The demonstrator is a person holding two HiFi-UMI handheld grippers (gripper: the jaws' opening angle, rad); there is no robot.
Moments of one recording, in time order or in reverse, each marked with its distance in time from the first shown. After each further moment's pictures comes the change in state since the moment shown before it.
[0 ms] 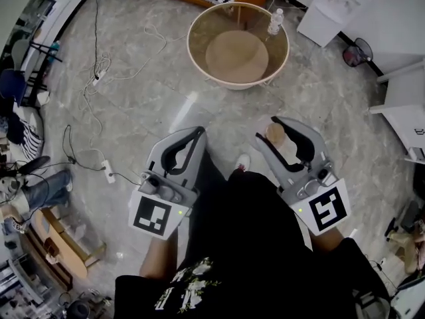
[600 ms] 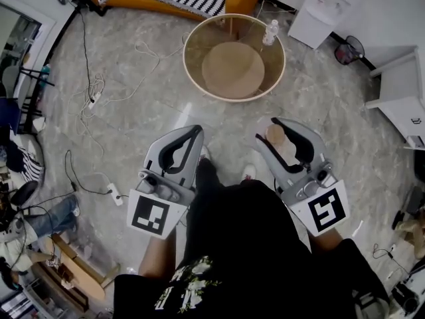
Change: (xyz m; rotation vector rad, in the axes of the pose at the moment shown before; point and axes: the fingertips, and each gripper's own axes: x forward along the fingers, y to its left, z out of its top) left arm 0.045 0.105 0.027 0.037 -0.032 -0.098; right arm 0.089 -0.040 0.026 -0.011 0.008 -0.116
